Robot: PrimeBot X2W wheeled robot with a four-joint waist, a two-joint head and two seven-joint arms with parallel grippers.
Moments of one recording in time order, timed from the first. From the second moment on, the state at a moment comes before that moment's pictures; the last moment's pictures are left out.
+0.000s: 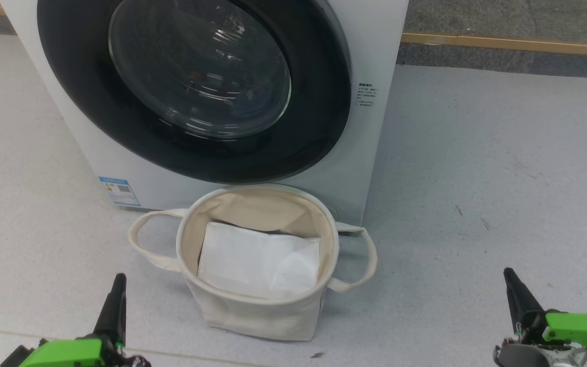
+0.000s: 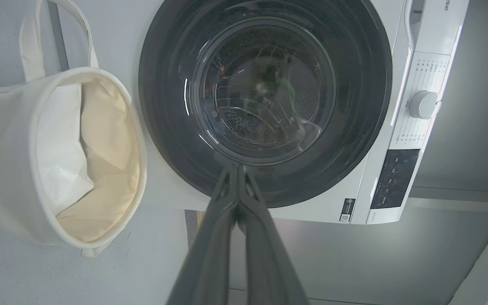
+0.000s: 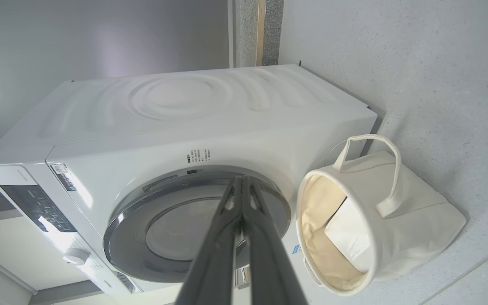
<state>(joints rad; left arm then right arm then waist) -0.08 0.04 0.08 0.27 -1.61 -0.12 0.11 -0.07 -0.04 -0.13 0.28 1.61 0.13 0.11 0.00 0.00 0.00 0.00</state>
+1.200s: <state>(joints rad) -0.08 0.04 0.08 0.27 -1.61 -0.12 0.11 -0.07 -0.04 -0.13 0.28 1.61 0.13 0.11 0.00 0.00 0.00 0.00</state>
